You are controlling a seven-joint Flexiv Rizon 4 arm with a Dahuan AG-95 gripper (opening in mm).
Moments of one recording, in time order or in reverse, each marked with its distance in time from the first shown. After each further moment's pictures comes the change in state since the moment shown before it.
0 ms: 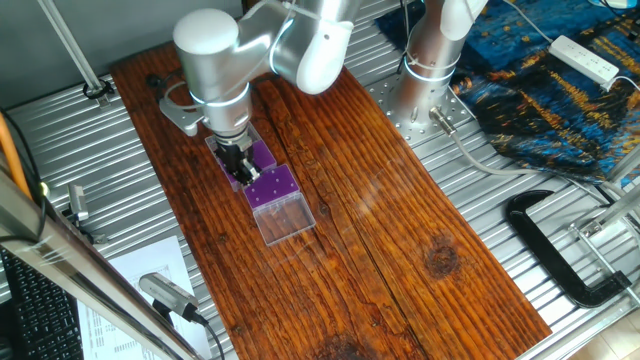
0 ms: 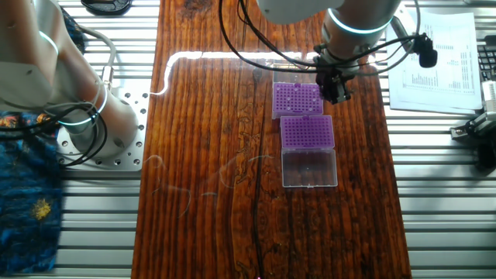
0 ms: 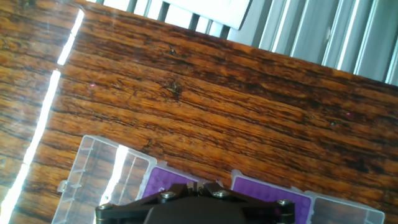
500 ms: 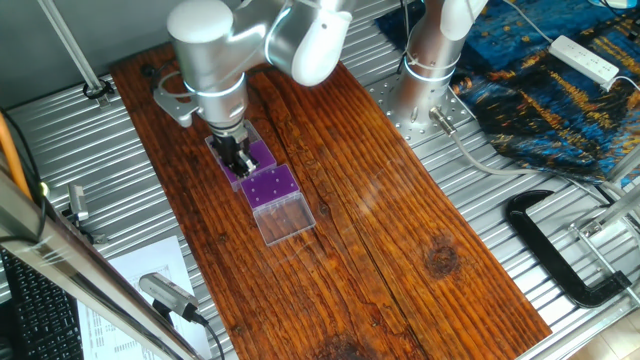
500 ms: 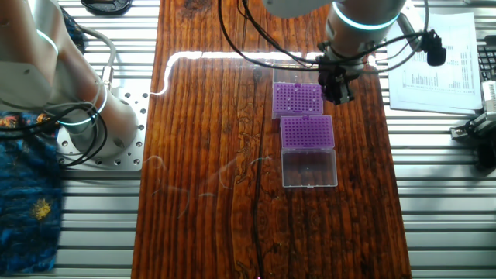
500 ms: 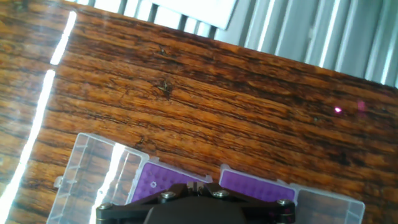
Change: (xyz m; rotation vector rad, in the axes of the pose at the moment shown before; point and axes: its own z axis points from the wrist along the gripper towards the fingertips) arm 0.001 -0.008 -0.012 -0.002 0.004 -0.004
